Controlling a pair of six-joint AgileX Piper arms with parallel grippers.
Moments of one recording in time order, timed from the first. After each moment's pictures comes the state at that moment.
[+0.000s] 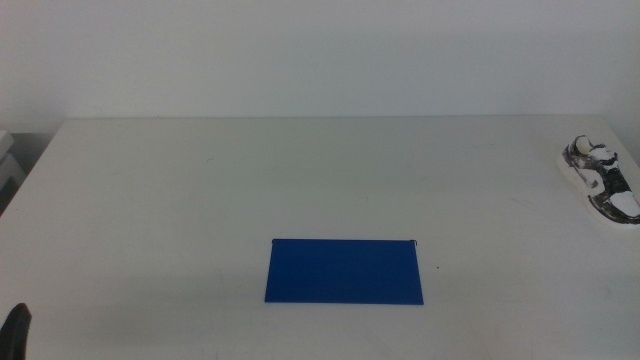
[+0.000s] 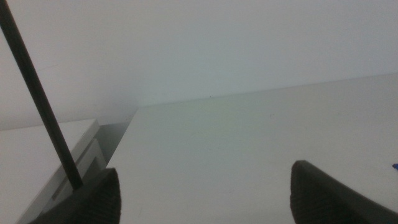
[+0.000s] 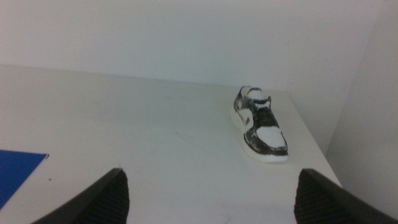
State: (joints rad) left arm 0.04 -0.02 0.03 0.05 0.11 0.07; right arm -0.01 -0.01 0.03 -0.06 0.17 0.01
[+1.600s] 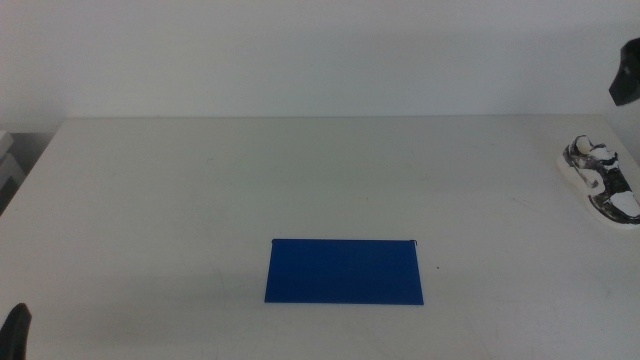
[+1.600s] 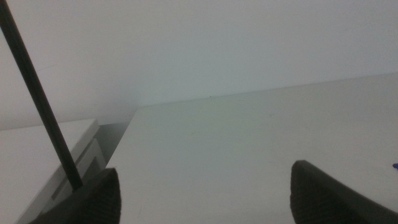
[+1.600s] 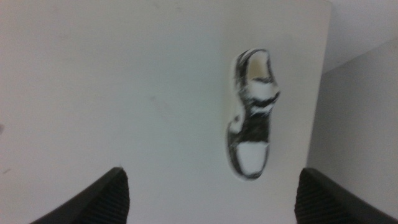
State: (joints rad) left arm 0.04 -0.02 0.03 0.05 0.11 0.07; right arm -0.05 1.54 -1.59 -0.01 1.11 -0.25
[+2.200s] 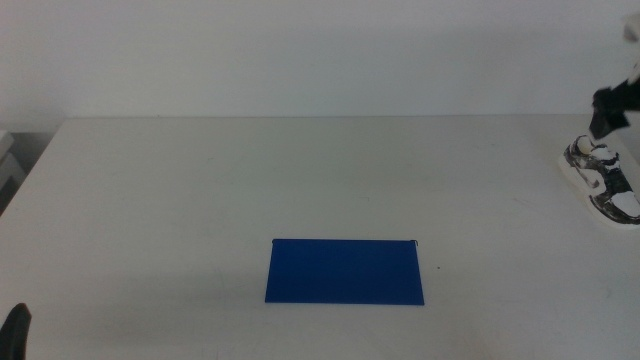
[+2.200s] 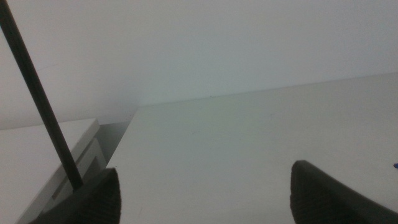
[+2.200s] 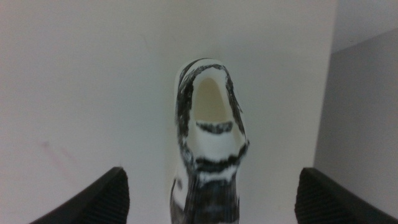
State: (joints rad) left arm 0.04 -0.02 0.03 0.05 0.11 0.07; right arm -0.18 2.01 -1.81 0.03 1.00 -0.34
